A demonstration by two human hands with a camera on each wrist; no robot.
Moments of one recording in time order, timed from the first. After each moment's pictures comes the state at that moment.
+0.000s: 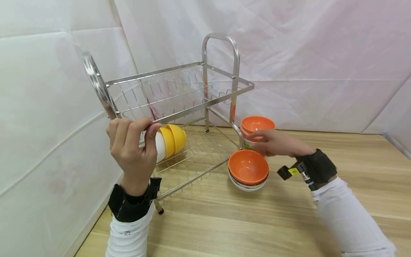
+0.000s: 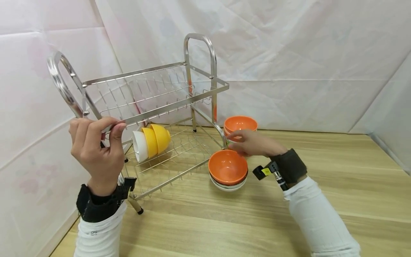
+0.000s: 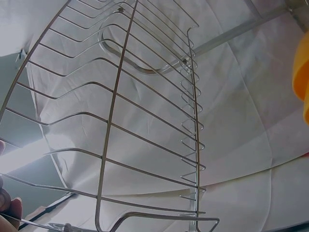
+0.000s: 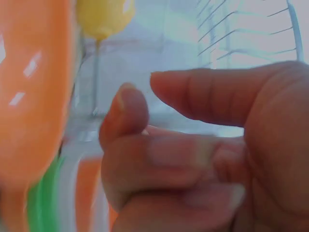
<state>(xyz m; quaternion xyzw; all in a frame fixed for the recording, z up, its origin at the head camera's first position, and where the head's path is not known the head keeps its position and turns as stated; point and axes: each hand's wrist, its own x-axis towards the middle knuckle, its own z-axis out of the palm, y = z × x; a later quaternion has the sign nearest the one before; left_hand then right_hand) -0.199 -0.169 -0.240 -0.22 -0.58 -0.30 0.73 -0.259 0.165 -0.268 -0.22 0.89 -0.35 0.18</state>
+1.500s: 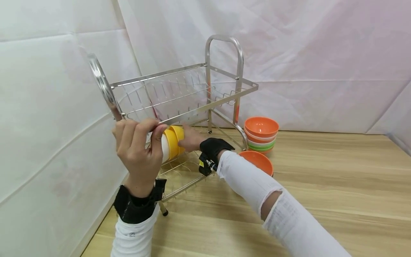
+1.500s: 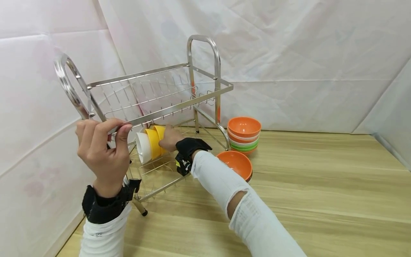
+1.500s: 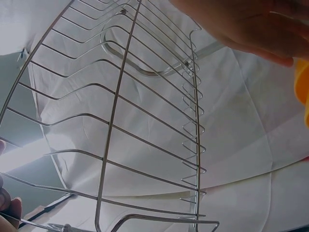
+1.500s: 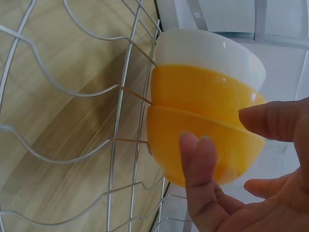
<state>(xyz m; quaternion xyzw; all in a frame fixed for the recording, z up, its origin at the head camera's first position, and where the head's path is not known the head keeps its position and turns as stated) -0.196 -0.170 -0.238 -0.23 -0.57 -0.30 0.73 -0.316 -0.066 -0.291 -0.21 0.87 -0.43 0.14</state>
